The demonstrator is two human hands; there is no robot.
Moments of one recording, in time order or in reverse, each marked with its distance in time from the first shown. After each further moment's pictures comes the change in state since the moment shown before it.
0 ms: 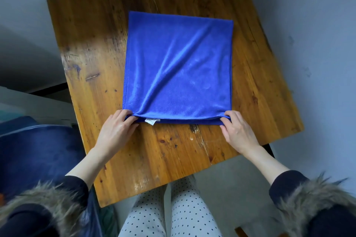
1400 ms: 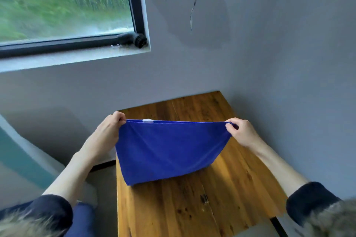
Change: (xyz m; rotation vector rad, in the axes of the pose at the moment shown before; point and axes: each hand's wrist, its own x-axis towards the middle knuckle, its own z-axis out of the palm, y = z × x) left_hand 0.030 -0.033 -0.277 -0.252 0.315 -0.228; right_hand 0.111 -0.063 -0.248 0.668 0.221 0.212
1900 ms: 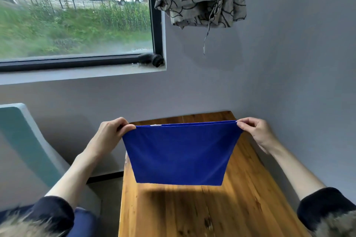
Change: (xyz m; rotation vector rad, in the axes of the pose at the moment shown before) left_hand -0.009 0.026 -0.044 -0.140 0.205 -0.028; right_hand 0.043 -0.016 -0.040 0.433 0.007 -0.032
